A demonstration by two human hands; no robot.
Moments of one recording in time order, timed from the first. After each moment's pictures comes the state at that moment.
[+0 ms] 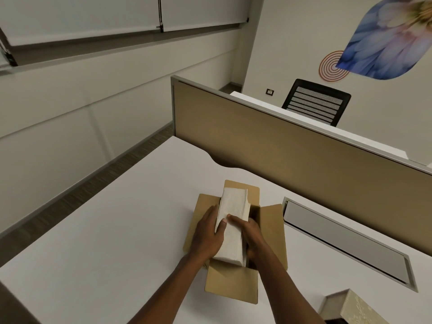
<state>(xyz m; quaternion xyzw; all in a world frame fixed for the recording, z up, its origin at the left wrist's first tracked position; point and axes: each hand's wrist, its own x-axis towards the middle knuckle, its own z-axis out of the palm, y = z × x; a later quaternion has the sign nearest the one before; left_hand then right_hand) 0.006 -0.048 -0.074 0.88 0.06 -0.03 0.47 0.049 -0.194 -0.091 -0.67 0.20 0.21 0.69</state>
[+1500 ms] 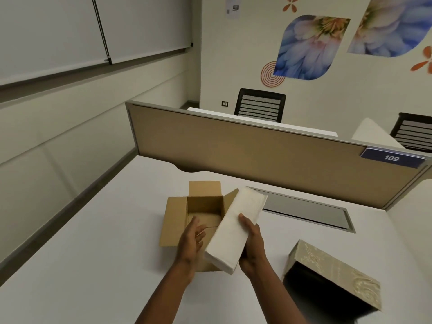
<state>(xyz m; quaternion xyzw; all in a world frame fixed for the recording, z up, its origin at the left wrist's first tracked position) -0.101 -0.091 -0.002 0.60 0.17 -0.14 0.77 -0.094 -0.246 -0.026 -0.44 0.24 0.04 0.87</state>
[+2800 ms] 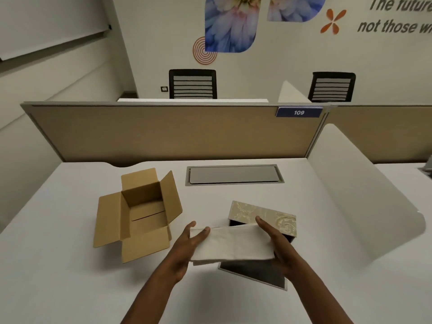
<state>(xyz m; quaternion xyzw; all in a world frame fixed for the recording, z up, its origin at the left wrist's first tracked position) -0.161 -0.214 -0.040 0.67 0.05 -0.34 0.66 -0.263 -0.449 -0.019 -0.55 0.36 0.02 0.75</state>
